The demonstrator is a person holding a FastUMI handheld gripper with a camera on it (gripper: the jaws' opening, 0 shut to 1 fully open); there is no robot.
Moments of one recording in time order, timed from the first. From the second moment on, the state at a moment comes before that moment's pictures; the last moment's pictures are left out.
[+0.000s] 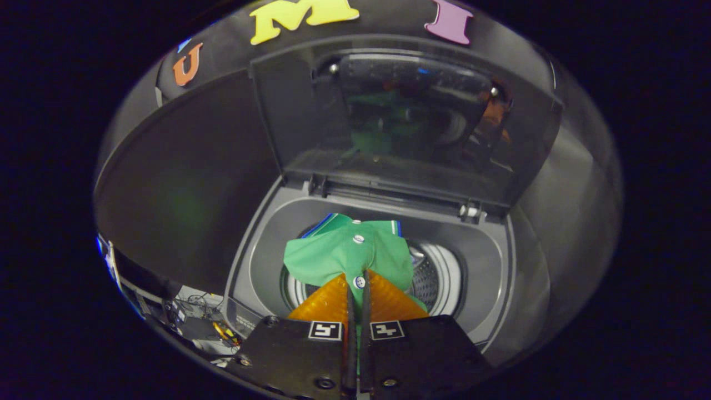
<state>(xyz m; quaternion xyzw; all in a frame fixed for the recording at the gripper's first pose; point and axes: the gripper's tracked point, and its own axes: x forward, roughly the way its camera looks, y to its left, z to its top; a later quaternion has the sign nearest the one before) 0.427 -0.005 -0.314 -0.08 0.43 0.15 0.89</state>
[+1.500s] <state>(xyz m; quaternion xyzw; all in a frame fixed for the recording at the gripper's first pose) 0.407 -0.043 -0.373 -0.08 0.47 0.05 0.88</state>
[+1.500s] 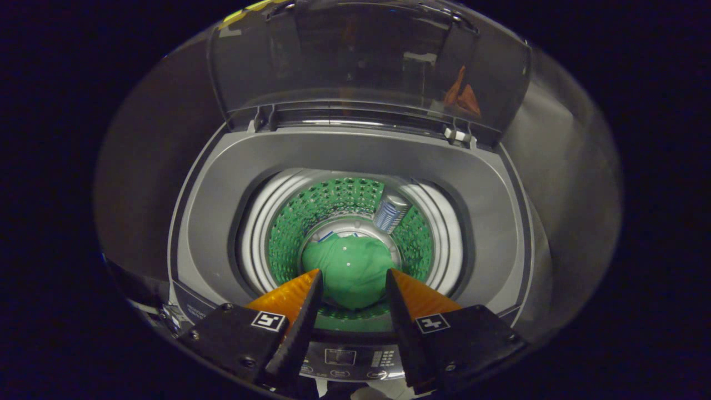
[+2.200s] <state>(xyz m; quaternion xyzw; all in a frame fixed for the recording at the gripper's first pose) 0.428 -0.059 -0.245 -0.06 0.32 0.05 0.94</state>
